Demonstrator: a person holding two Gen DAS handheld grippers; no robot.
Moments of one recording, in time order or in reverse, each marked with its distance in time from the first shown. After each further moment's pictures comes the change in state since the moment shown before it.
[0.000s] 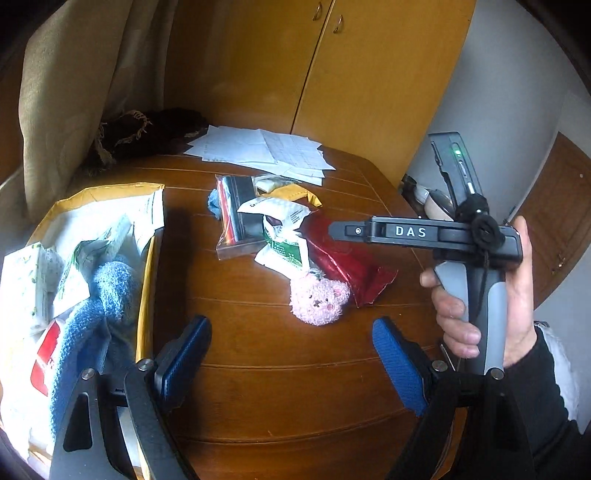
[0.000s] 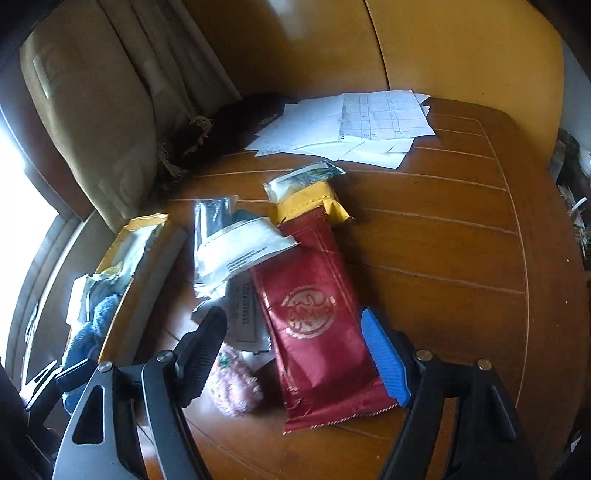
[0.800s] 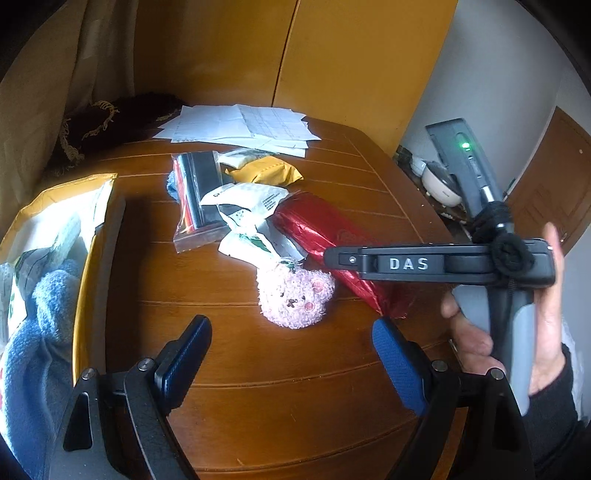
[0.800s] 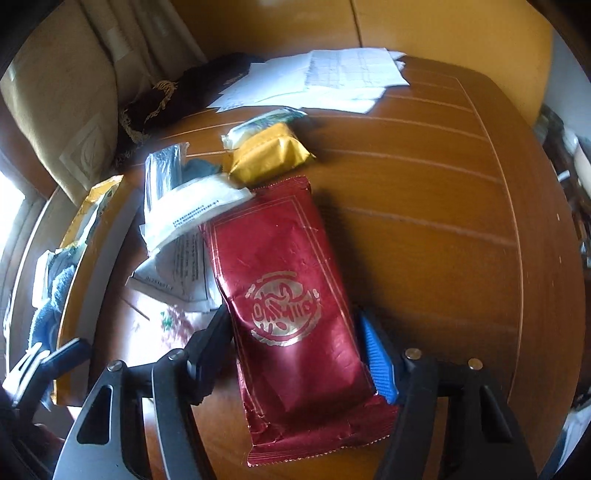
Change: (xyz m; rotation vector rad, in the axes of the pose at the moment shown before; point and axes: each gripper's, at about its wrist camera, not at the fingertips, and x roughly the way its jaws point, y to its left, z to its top) left arm 0.056 -0.027 0.006 0.070 0.100 0.011; right arm 0.017 -0.018 -0.025 0.064 0.125 -0.093
